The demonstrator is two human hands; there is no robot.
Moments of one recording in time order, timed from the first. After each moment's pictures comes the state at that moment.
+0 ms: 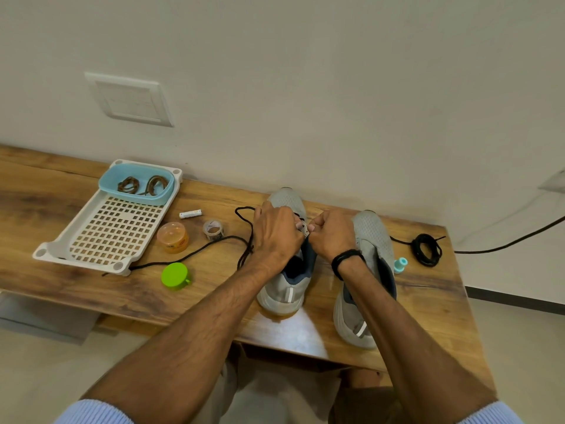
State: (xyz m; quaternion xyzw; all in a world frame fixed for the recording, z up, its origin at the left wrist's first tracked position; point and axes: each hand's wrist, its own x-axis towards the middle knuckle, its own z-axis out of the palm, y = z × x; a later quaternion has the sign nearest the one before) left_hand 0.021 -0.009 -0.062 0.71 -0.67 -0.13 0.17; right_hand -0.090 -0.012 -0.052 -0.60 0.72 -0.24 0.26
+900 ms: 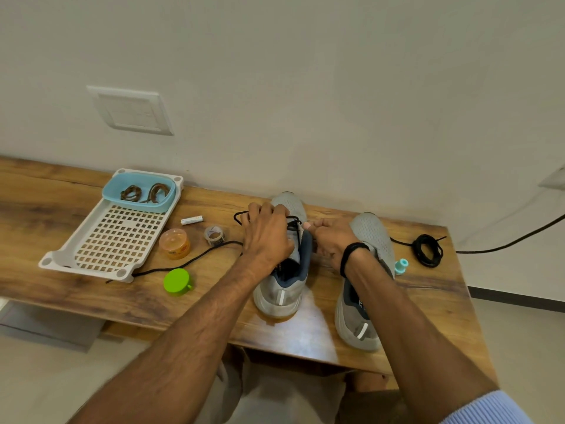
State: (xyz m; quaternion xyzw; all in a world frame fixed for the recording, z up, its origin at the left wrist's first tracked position) left_hand 0.039 -0.007 -0.059 0.71 -0.70 -0.07 0.11; right_hand -0.093 -0.026 -0.070 -0.35 0.66 -0.35 0.57
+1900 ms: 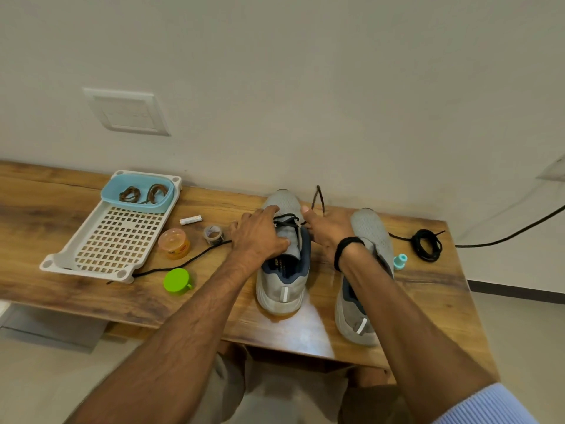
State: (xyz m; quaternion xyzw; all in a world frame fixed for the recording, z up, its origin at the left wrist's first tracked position) left_hand 0.052 -0.011 -0.062 0.72 -0.66 -0.19 0.07; right_hand -0.092 -0.037 -0.073 -0.35 0.67 -0.37 0.54
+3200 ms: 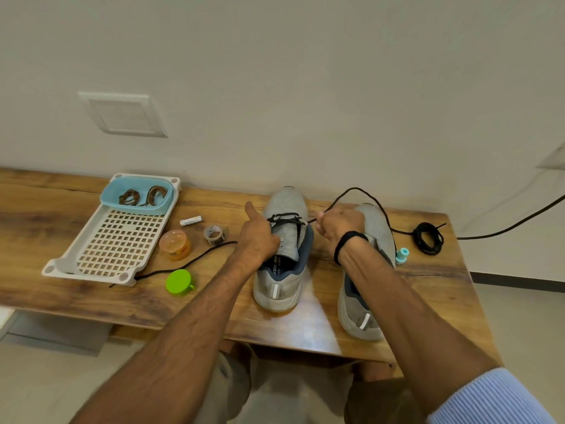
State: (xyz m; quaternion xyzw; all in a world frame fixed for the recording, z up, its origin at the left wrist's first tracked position) left_hand 0.049 0.000 -0.050 0.76 -0.53 -0.34 0.17; right_hand -0.099 -0.033 -0.059 -0.24 0.72 -0.44 0.47
